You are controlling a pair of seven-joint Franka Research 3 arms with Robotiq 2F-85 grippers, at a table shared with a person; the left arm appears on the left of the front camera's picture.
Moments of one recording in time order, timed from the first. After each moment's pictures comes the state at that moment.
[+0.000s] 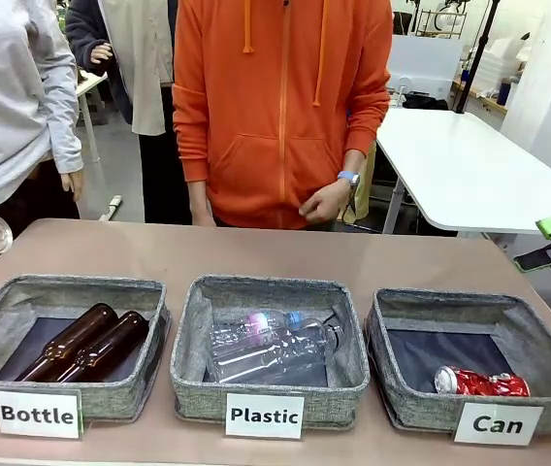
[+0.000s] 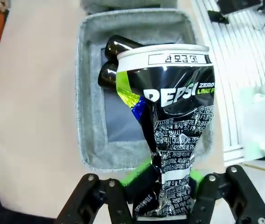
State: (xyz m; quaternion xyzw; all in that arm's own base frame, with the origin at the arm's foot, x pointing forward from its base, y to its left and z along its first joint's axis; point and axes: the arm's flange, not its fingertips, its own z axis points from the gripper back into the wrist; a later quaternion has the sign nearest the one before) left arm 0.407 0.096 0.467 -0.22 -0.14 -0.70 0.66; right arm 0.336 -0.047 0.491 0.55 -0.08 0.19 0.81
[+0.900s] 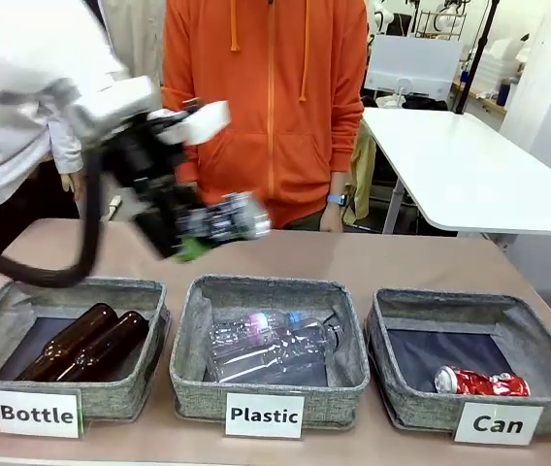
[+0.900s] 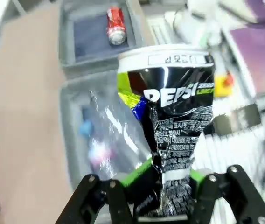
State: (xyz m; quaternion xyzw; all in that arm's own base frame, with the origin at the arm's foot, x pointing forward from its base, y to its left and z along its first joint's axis) left arm 0.385 -0.294 0.536 -0.30 -0.14 -0.72 0.61; right arm 0.220 -0.153 0.529 0.44 -0.17 0.13 0.87
